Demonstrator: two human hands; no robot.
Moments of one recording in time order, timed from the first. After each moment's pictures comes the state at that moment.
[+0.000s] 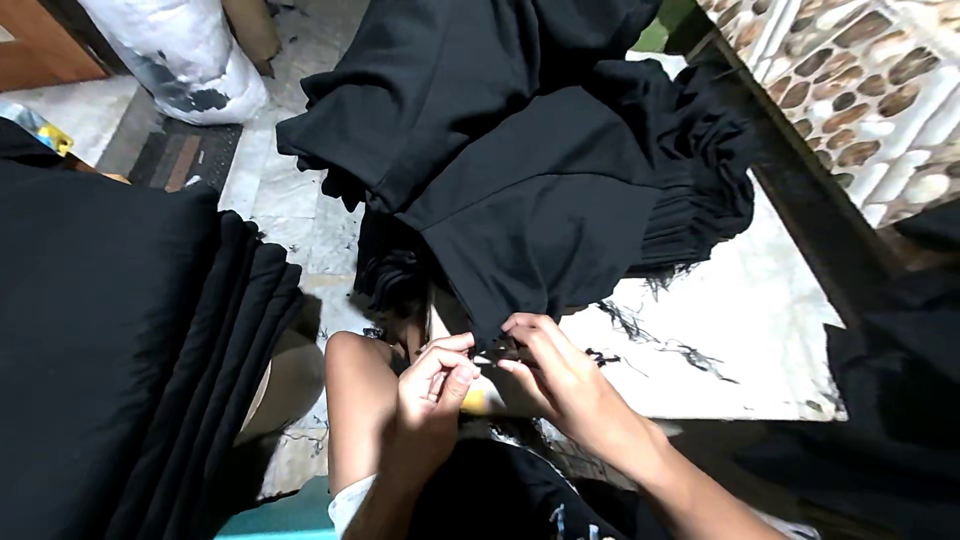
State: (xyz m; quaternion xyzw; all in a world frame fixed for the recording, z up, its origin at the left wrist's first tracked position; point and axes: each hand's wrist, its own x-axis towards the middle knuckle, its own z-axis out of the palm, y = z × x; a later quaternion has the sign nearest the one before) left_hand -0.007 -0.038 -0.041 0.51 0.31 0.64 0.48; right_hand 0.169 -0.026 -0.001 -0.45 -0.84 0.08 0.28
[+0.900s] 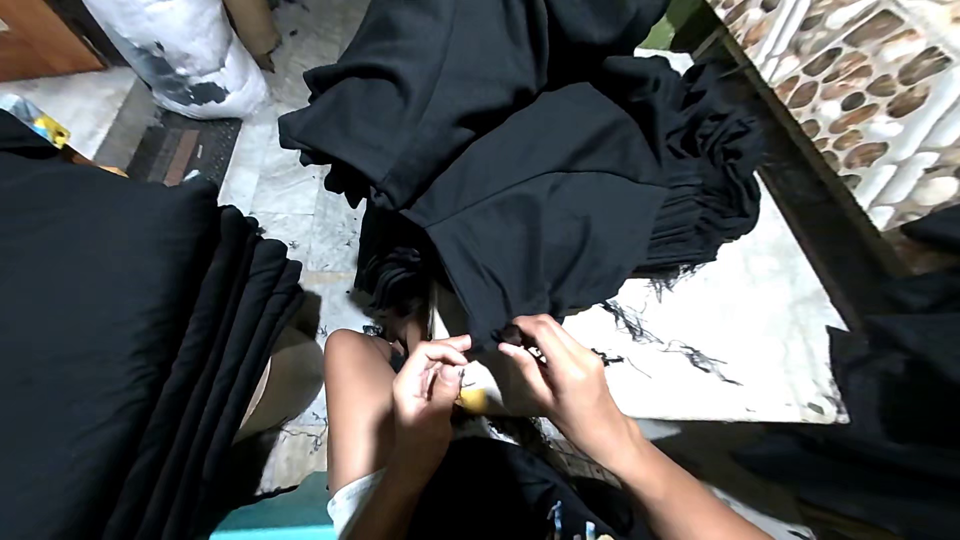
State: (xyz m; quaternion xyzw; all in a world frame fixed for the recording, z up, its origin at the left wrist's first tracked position) left_hand -0.007 -0.039 -0.047 0.46 0.31 0.67 0.49; right_hand 0.156 -0.021 -0.007 -0.48 -0.81 0.04 0.35
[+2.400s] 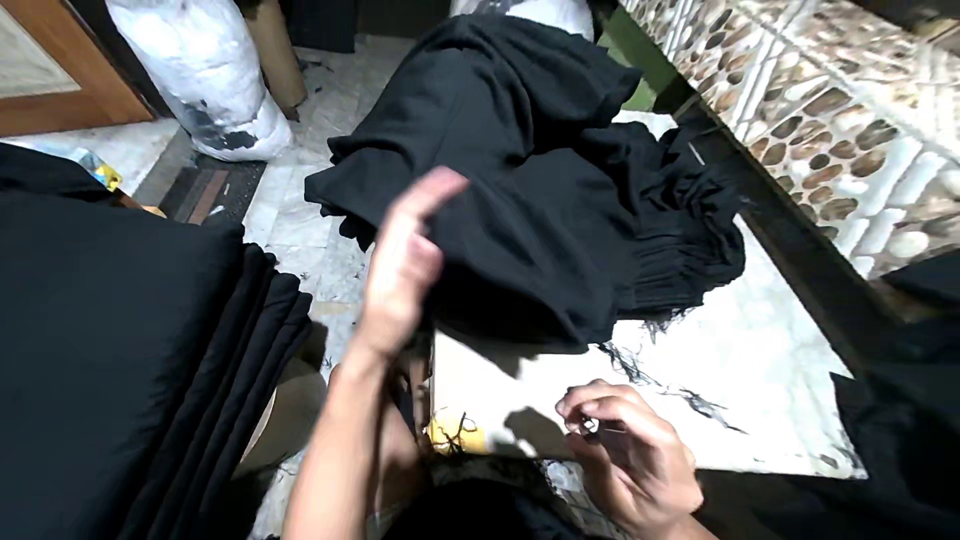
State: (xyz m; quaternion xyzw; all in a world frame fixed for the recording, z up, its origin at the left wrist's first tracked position) left_hand -0.045 0.083 0.052 0.64 0.23 0.62 0.39; right_hand 0.173 -0.033 0.017 -0.34 -0.78 0.08 0.52
